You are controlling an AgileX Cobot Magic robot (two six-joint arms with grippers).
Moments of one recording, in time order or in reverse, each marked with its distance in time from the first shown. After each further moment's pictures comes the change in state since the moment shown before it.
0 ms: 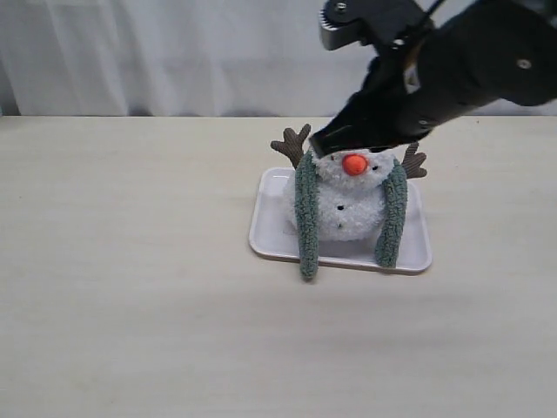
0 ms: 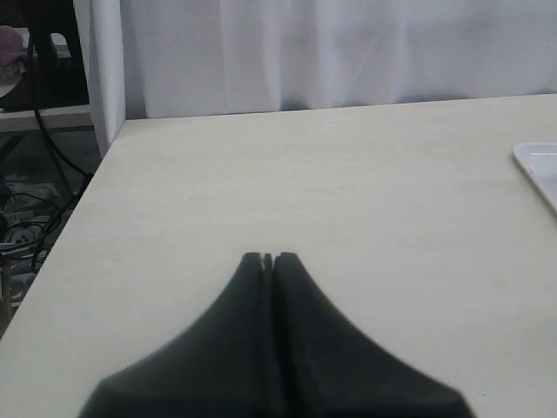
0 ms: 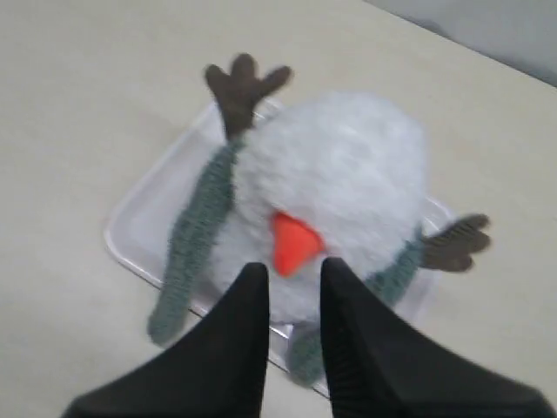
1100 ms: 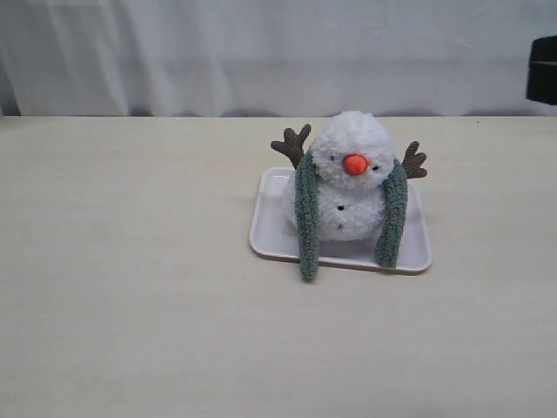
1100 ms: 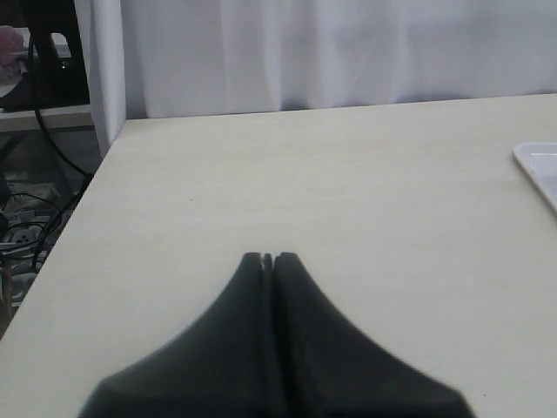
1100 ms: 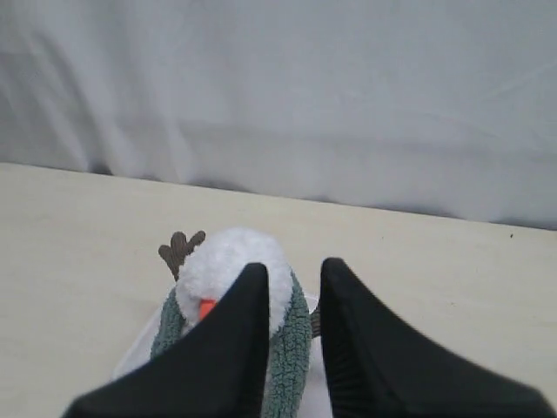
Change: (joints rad) left arm 0.000 0.000 0.000 0.000 0.000 0.000; right arm -0.205 -0.655 0.364 0.038 -0.259 0.052
